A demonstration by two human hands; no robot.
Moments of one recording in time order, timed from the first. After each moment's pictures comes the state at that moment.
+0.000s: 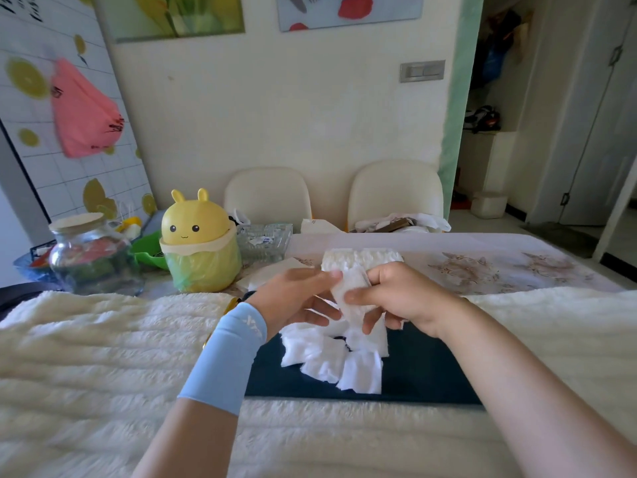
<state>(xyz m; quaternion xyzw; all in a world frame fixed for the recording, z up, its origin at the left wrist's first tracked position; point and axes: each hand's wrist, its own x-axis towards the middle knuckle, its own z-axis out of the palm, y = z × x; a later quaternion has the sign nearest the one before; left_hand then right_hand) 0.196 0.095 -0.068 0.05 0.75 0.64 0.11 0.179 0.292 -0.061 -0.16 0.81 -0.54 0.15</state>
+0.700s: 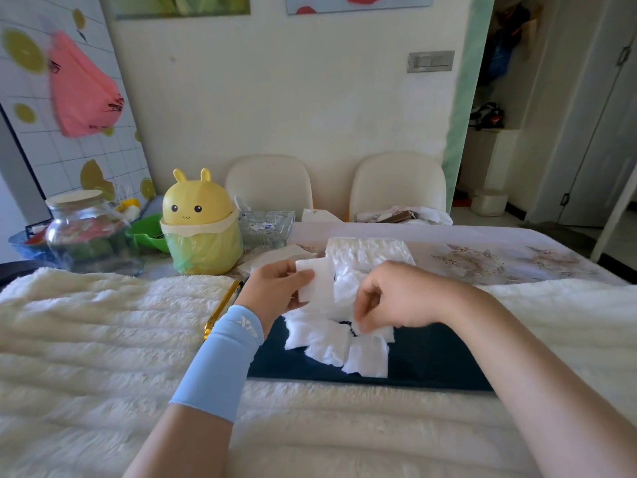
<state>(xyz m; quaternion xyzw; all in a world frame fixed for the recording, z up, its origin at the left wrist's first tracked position) 0.192 0.075 -0.107 -0.07 0.72 0.69 -0.06 0.182 0.290 -0.061 -0.26 0.93 -0.23 0.13</state>
